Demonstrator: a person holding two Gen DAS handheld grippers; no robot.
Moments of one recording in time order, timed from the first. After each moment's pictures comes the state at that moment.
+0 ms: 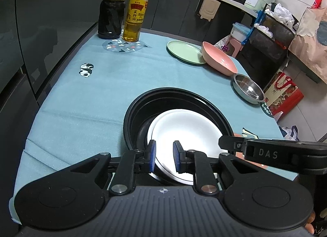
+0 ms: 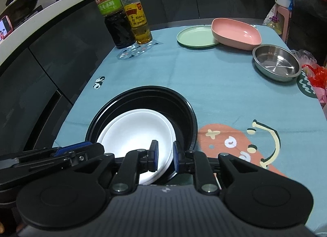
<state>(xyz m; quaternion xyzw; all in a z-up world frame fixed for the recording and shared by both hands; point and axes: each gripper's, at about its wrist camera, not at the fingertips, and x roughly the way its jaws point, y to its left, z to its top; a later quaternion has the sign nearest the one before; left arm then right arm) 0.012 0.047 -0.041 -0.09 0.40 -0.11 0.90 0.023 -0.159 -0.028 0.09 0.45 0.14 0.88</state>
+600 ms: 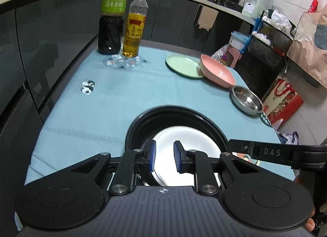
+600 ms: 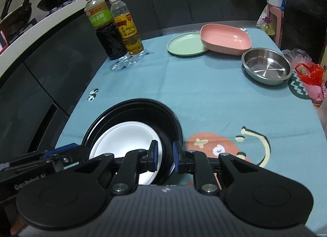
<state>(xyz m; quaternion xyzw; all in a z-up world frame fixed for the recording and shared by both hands) 0.015 0.050 -0.022 -0.08 0.37 -0.10 0.92 0.030 -0.177 -0.021 0.11 0.43 0.12 0.89</state>
